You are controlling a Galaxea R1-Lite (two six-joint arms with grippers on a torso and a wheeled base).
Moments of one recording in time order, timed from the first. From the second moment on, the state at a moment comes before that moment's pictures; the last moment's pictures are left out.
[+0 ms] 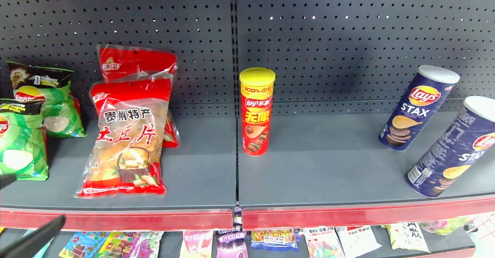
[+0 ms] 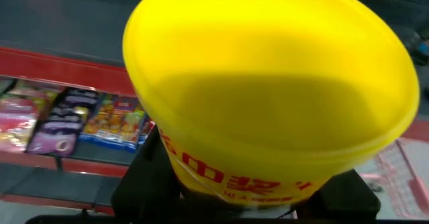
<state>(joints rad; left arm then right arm) -0.22 0.69 -0.52 0.02 -0.18 0.15 -0.05 0.28 -0.41 0.25 0.15 -0.19</state>
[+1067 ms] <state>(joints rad) -0.40 1.82 -1.23 -0.35 -0.61 0.21 0.00 0.34 -0.40 0.24 0.21 -0.14</state>
